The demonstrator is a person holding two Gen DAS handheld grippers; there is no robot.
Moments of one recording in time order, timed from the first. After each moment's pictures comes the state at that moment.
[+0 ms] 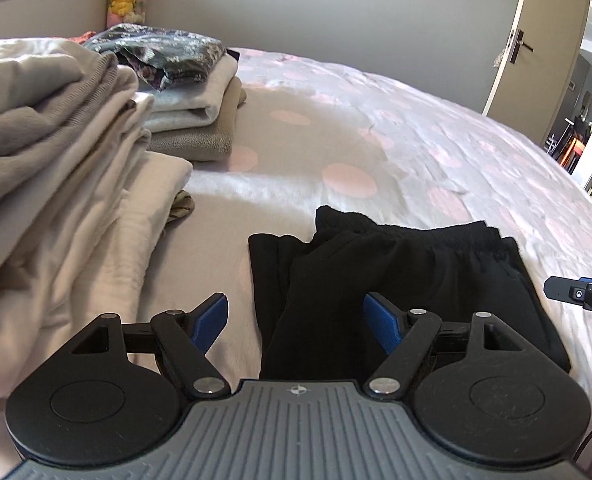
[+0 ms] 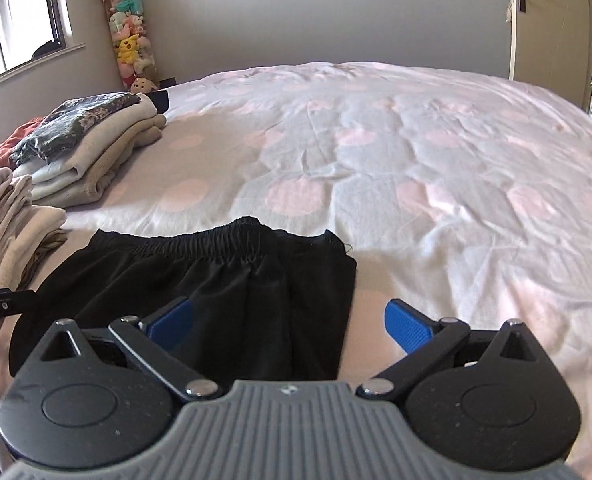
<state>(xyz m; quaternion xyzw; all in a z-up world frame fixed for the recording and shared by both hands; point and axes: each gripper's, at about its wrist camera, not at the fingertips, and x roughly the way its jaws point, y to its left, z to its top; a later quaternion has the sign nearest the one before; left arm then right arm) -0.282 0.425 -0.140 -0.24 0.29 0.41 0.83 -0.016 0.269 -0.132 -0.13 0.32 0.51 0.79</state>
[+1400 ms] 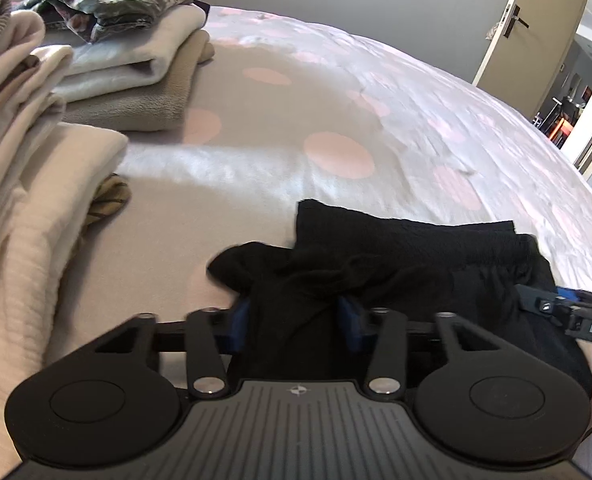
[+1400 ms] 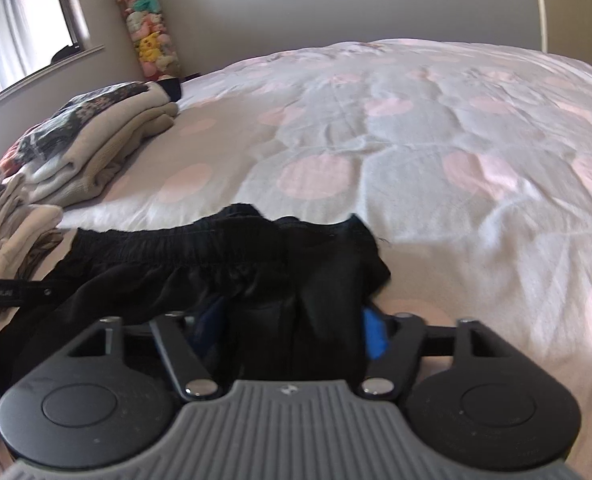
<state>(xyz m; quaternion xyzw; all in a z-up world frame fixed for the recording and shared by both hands) -0.238 0.476 -0.176 -0.28 0.32 0.37 0.83 0.007 0.309 -0.182 -0.10 0.34 0.58 0.74</state>
